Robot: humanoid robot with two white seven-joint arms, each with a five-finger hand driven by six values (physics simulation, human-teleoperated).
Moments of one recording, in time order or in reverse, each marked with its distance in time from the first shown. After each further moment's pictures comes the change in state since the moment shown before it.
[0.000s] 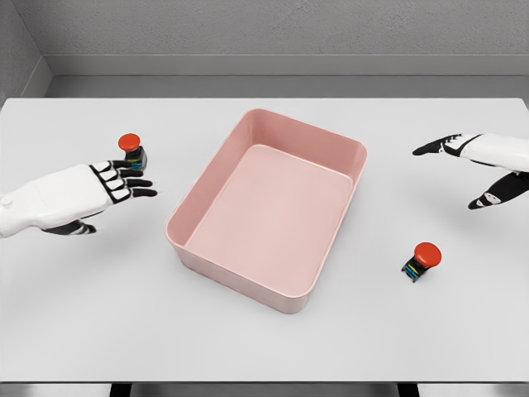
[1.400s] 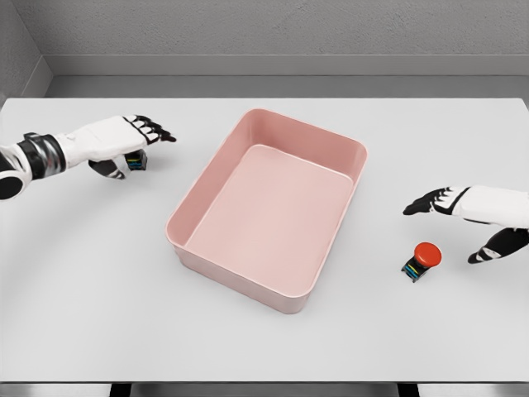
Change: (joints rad) left arm -0.551 -0.344 -0.374 0.665 -0.146 0.000 0.001; right arm 0.196 -0.157 0.015 -0.256 -0.002 0.000 -0.078
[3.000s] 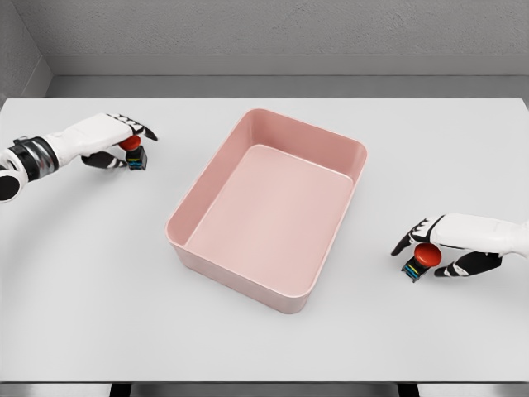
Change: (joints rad) left arm -0.008 -0.059 0.037 0.199 0.091 0.000 0.074; right arm 0.063 0.084 0.001 0.031 0.056 0.000 0.006
